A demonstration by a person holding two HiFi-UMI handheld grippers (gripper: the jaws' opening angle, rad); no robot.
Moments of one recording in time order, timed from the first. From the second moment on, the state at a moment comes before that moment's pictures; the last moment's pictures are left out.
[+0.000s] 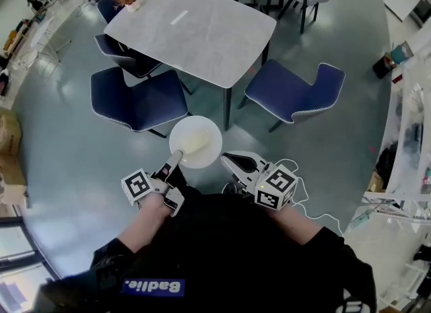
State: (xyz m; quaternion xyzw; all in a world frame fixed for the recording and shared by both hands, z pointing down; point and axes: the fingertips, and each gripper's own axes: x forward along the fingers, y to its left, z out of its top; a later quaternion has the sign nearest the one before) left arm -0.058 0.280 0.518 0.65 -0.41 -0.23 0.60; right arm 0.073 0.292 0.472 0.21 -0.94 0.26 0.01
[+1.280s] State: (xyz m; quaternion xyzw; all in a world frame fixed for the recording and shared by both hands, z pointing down) left arm -0.176 0.034 0.526 0.69 -0.30 -0.18 0.63; right arm -0.055 0.074 0.474 0.35 -0.89 0.29 0.02
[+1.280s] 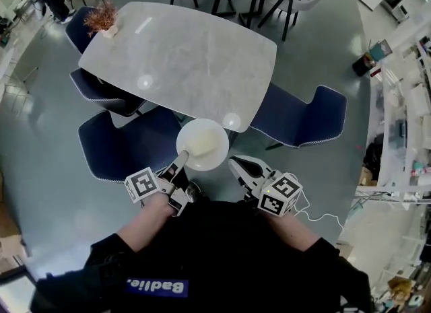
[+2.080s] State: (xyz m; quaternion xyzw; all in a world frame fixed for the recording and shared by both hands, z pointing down) left arm -0.172 -0.059 0.536 0.70 -0.31 -0.17 0.63; right arm -0.059 -0.012 0.478 0.34 -0.90 0.29 0.00
